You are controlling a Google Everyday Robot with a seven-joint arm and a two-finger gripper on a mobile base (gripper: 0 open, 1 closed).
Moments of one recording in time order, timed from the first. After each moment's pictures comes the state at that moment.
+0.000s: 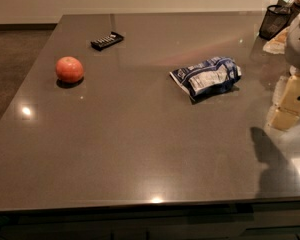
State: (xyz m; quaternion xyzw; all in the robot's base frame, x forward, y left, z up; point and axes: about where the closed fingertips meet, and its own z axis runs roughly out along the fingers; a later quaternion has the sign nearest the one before) arm 0.438 -0.216 0.977 -0.60 0.78 -0.04 0.16
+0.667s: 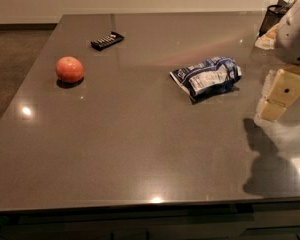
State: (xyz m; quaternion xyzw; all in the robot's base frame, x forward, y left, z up) arm 0.461 -0.213 0.973 -0.61 0.78 -0.03 0.17
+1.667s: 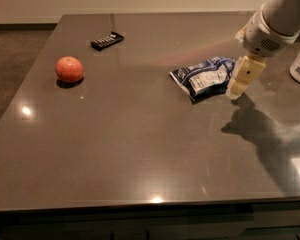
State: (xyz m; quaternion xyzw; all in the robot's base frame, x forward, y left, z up) arm 0.584 -0.212 0.928 -0.59 0.78 -0.03 0.22
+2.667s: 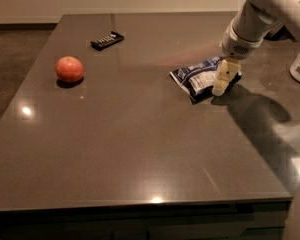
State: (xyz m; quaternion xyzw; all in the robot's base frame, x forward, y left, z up) arm 0.665 -0.213 0.866 -0.60 0.78 -0.04 0.18
